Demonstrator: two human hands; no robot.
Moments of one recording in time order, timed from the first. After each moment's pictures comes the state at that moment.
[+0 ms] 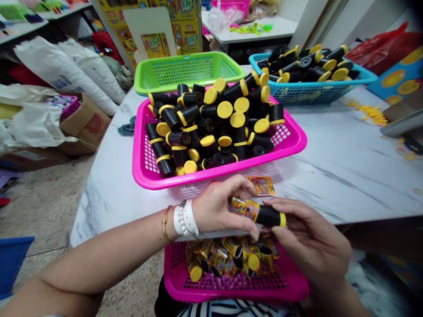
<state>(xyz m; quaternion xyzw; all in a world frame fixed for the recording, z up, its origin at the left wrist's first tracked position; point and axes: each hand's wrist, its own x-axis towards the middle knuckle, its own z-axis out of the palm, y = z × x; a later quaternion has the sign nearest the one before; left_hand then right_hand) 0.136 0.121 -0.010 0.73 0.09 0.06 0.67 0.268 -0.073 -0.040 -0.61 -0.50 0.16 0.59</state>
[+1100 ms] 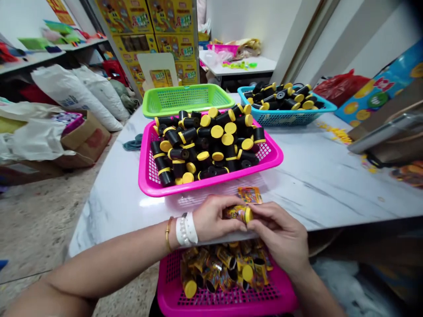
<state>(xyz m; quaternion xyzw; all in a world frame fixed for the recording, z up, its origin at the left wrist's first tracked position) 0.139 0.111 -0.024 0.73 0.11 0.07 0.67 0.264 -0.053 -0.050 -0.62 -0.47 0.12 0.61</state>
